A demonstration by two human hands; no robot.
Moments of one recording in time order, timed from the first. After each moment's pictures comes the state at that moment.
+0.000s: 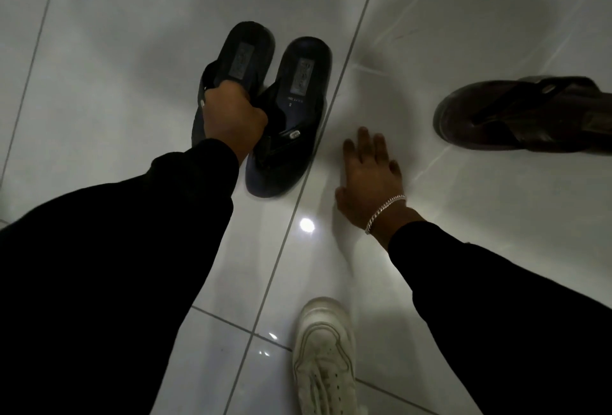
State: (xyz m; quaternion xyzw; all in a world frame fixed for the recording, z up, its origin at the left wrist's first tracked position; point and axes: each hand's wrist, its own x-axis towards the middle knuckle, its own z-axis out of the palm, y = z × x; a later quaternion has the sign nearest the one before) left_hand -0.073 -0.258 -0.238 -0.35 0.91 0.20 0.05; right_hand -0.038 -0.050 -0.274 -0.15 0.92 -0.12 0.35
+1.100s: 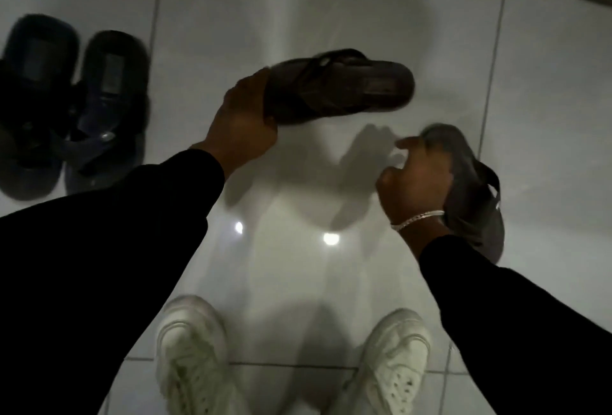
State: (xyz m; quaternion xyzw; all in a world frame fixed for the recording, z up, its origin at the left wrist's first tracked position) left_hand -0.102 -0.010 -0.258 -0.01 0.93 0.33 0.17; right_hand -0.036 0.234 -0.230 0.19 0.97 -0.17 0.07
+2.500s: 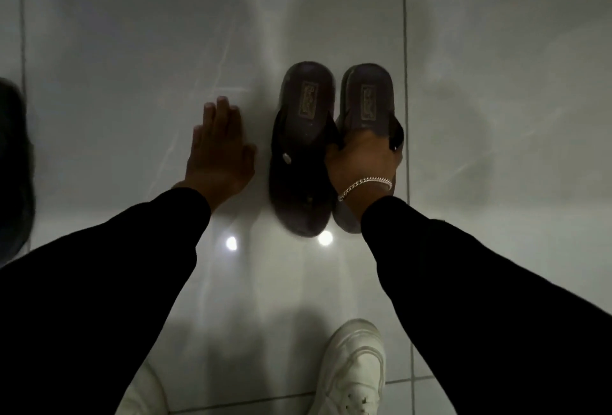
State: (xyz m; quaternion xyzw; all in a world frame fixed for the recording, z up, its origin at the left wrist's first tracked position) left_hand -0.102 0.106 -0.301 0.04 0.95 0.18 0.24; right_hand -0.074 0.302 -0.250 0.28 0.93 -0.21 0.12
